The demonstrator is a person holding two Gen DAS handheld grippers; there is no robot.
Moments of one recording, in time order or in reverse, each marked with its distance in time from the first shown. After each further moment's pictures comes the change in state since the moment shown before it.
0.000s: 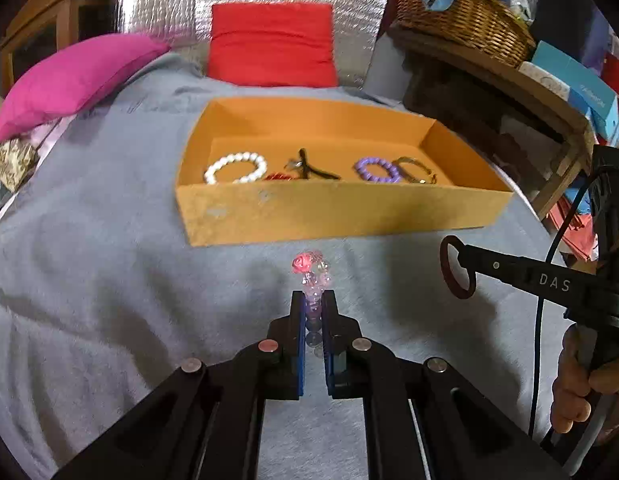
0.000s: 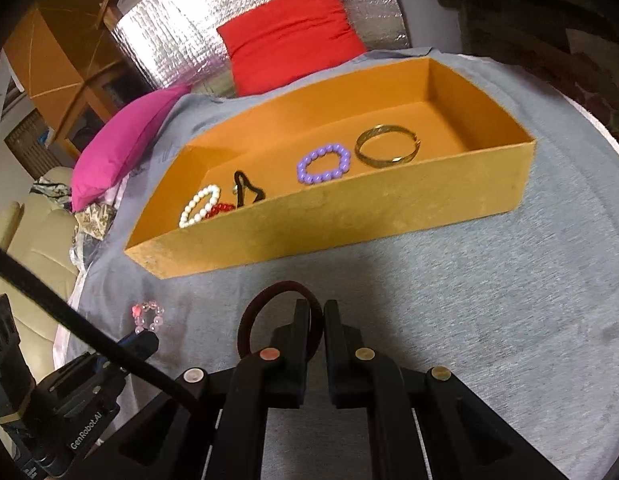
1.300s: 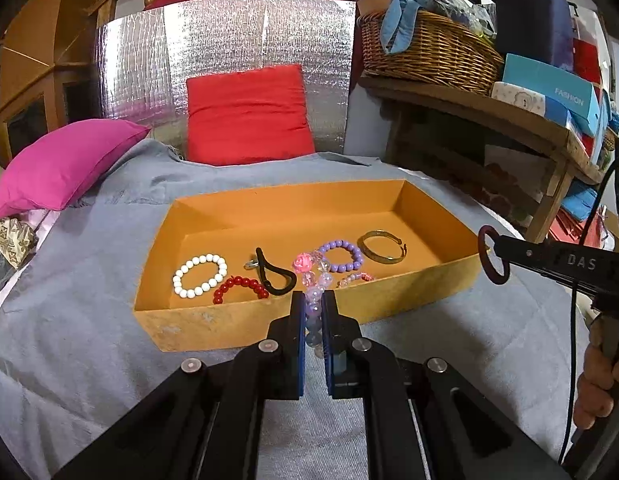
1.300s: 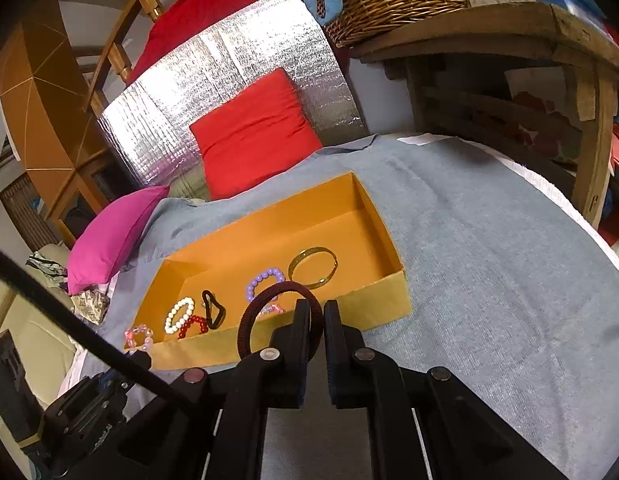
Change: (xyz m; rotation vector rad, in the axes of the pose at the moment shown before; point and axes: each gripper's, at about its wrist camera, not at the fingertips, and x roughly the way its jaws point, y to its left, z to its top) left arm -0.006 -0.053 0.039 0.109 -0.212 0.048; right arm -0.072 -0.052 0.036 0.089 -0.290 -0.051
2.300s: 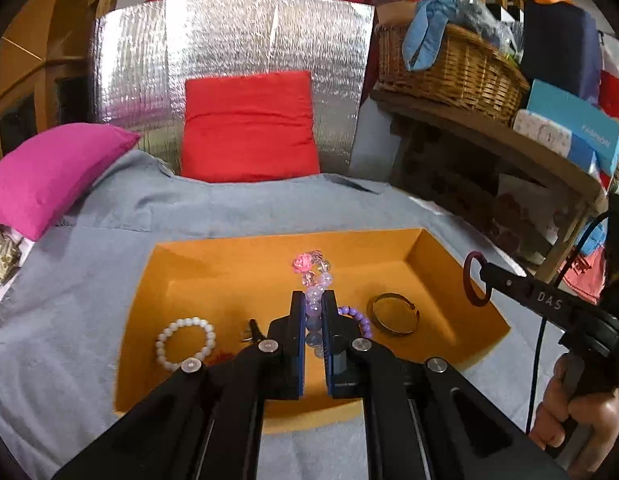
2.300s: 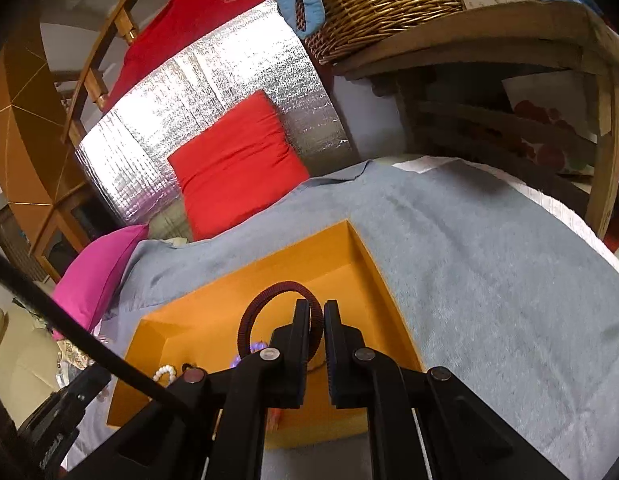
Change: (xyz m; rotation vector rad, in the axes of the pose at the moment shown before) left arm 0.060 0.006 0.065 -0.058 0.007 -0.019; right arm 0.062 -0.004 0.053 0.052 -0.075 -0.037
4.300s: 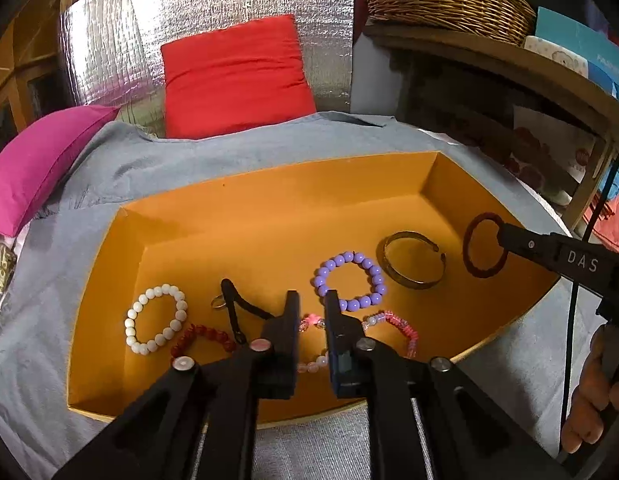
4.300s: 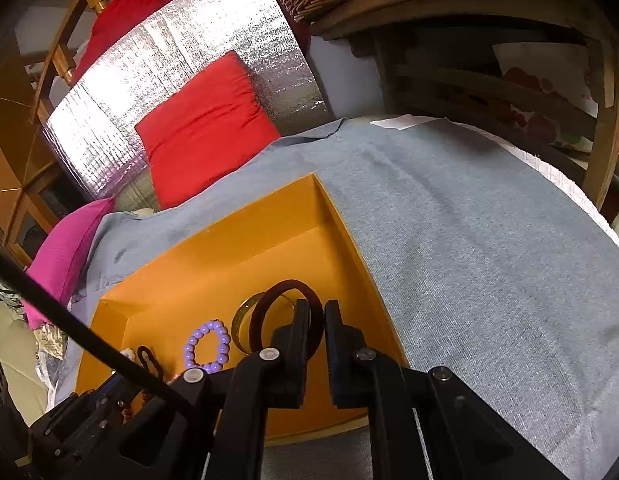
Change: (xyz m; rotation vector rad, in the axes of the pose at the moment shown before) left arm 0.050 -0.024 -0.021 0.102 0.166 0.068; right arm 0.036 -0.015 -0.011 0.022 0.128 -0.079
